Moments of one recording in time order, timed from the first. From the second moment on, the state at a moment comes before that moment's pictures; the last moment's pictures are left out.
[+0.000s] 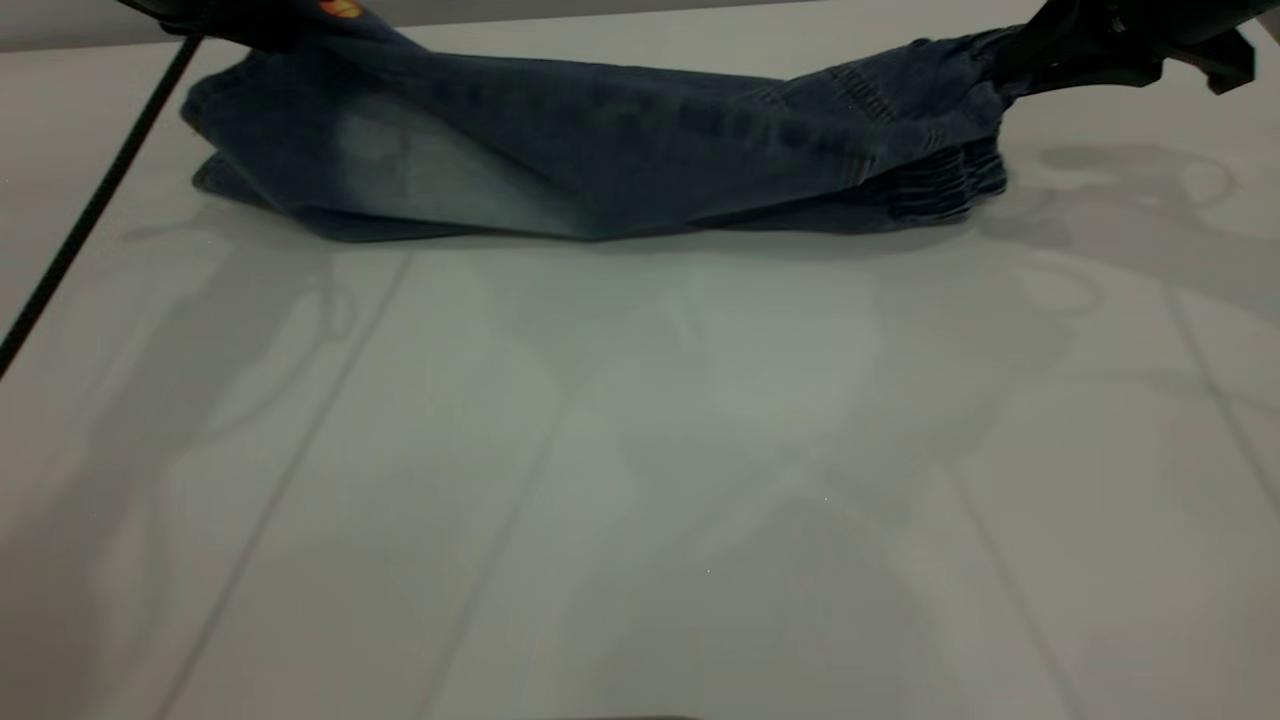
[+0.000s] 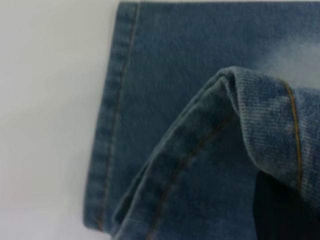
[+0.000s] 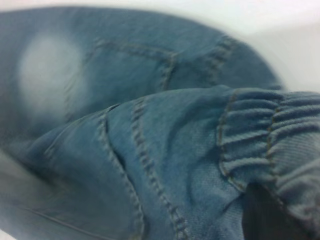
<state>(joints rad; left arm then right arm) -0.15 2.04 -1.23 -0.08 -0.03 0.11 -0.07 2.11 -1.15 1.49 0.55 -1.09</state>
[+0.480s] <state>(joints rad) -0.15 2.11 -1.24 -0.08 -0.27 0.21 -0.07 2.11 -1.15 1.75 0.45 -1.30</state>
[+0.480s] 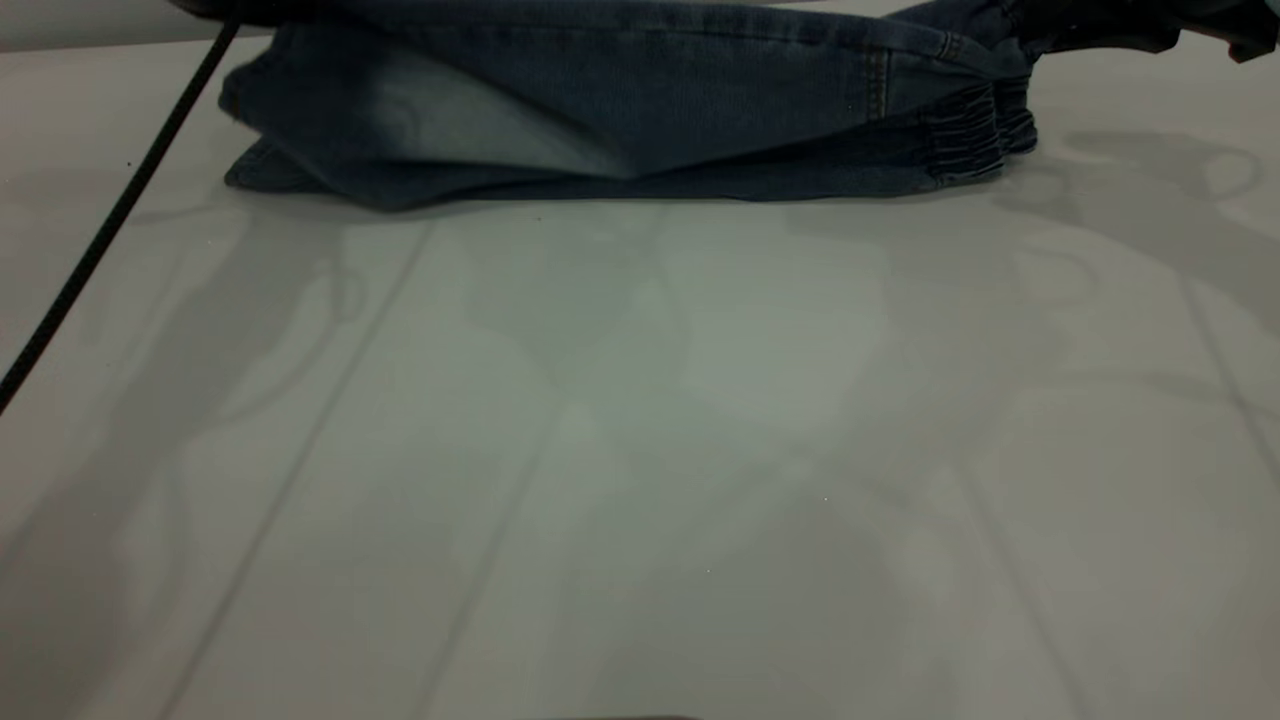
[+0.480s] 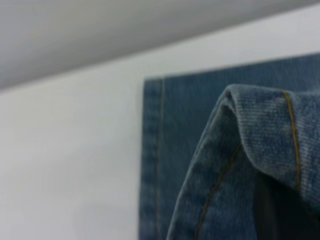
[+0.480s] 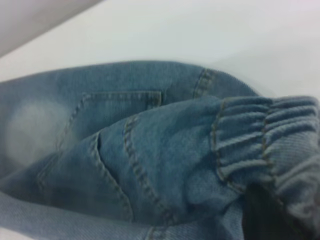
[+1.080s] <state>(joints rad) -0.15 2.18 -1.24 -0.08 -0.41 0.30 -0.07 2.13 -1.16 1.80 0.39 -1.42</state>
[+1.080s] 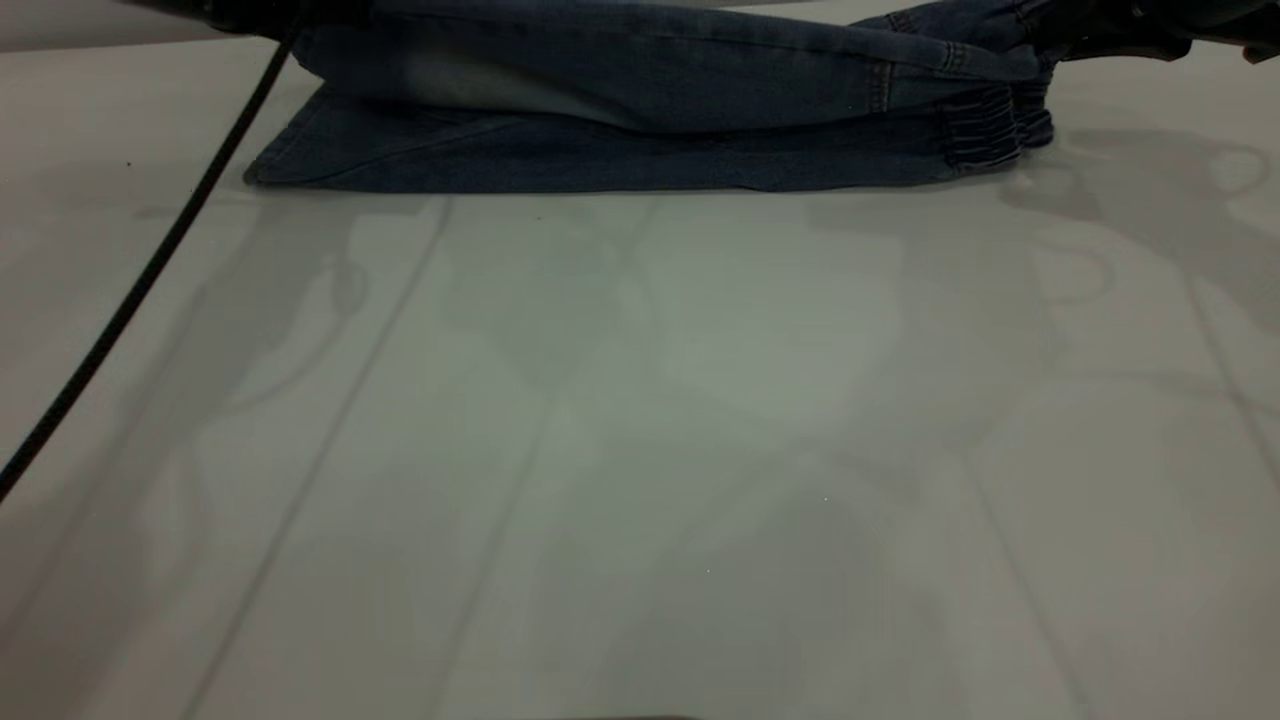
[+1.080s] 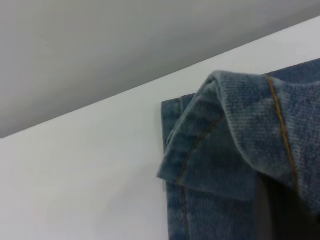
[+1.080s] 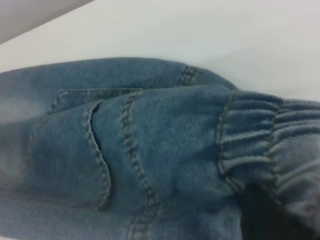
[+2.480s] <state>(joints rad) -0.18 2.12 -1.41 -0.12 0.37 0.20 -0.04 2.20 -1.37 1.10 0.90 -0.97</state>
